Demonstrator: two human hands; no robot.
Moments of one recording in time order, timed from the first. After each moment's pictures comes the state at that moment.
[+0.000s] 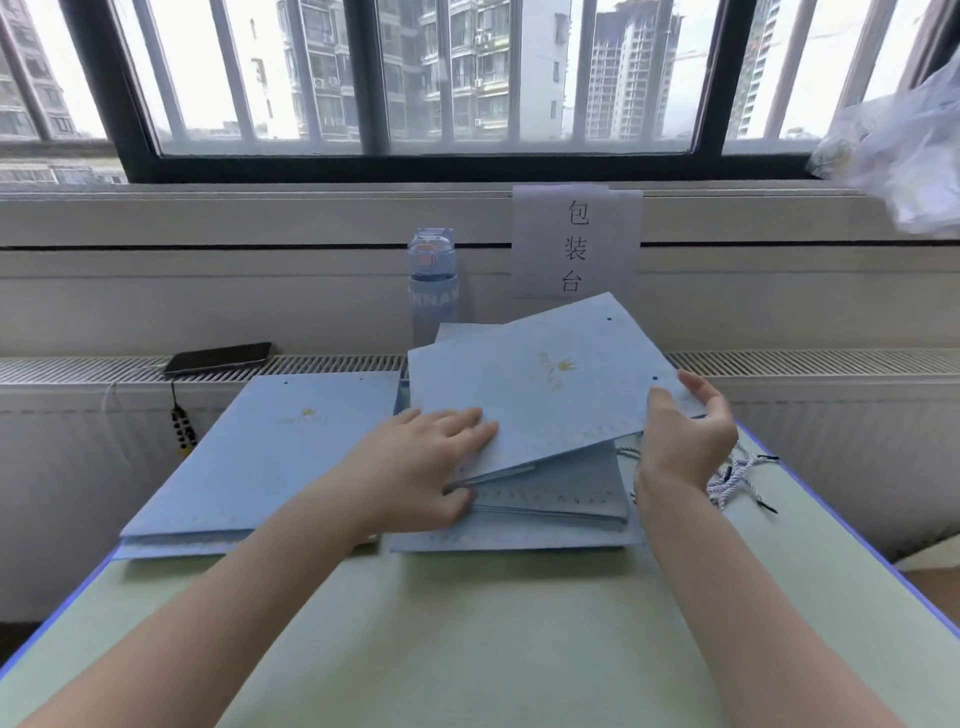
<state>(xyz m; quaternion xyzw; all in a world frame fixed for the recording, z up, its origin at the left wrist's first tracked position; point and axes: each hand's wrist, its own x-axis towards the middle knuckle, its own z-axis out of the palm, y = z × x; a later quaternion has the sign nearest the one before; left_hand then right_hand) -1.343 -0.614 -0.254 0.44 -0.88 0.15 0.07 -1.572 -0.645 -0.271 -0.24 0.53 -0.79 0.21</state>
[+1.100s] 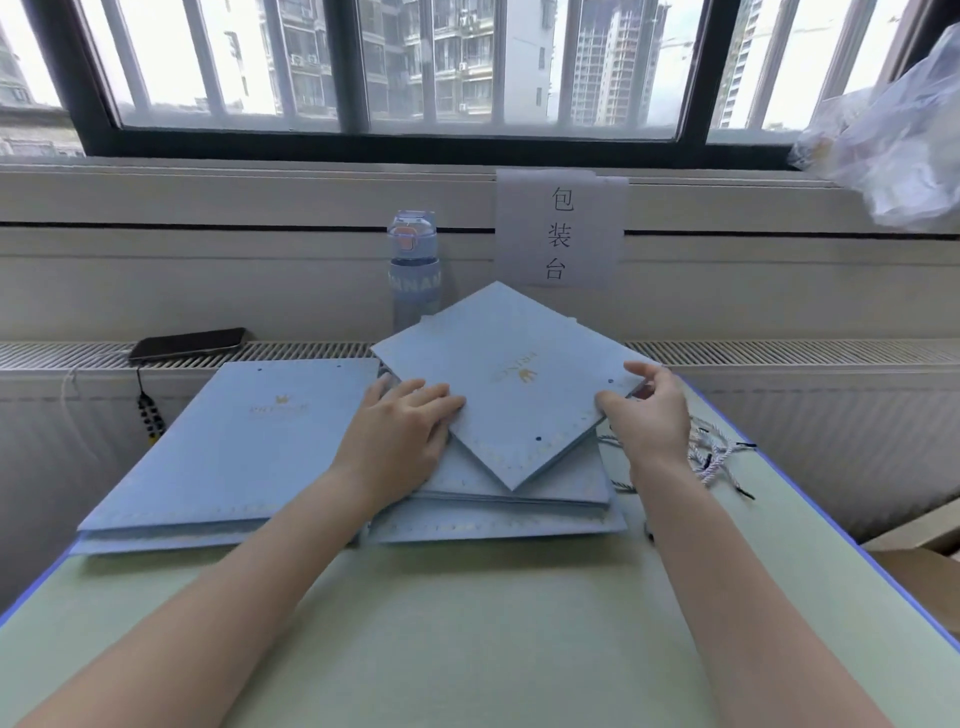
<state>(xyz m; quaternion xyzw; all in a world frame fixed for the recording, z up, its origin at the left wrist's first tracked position) -1.348 -0.651 -0.290 0.47 -0.82 0.17 0.28 -1.585 -0.647 -0.270 -0.43 0.63 -0.59 0.25</state>
